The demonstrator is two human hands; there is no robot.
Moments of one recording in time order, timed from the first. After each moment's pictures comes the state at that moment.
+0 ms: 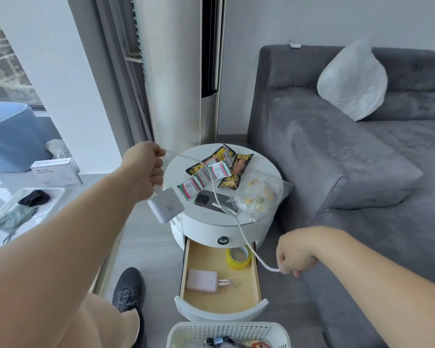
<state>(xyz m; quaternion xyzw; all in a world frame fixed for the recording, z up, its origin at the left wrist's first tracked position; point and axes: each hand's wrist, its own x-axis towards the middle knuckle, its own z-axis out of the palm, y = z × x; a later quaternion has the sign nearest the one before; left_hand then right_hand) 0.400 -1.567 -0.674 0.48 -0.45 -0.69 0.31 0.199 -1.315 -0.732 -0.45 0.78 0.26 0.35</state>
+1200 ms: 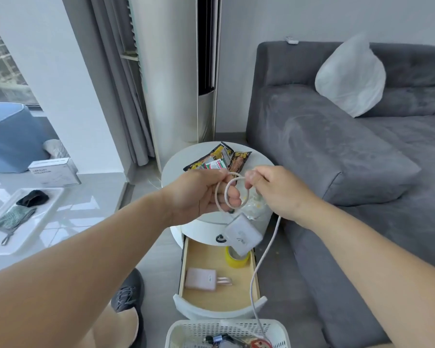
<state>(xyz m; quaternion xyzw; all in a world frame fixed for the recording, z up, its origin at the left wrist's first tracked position) 0.363 -1.484 -0.689 0.23 -0.54 -0.81 0.06 0.205 -1.346 -0.680 -0.51 0.79 -0.31 0.15</state>
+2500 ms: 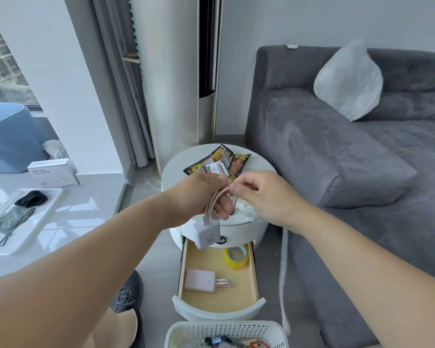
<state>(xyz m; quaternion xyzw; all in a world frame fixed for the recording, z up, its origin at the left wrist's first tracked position) 0.371 -1.480 -0.689 0.24 -0.70 -0.67 0.07 0.221 -1.351 -0.685 -0.54 0.73 -0.36 0.20</state>
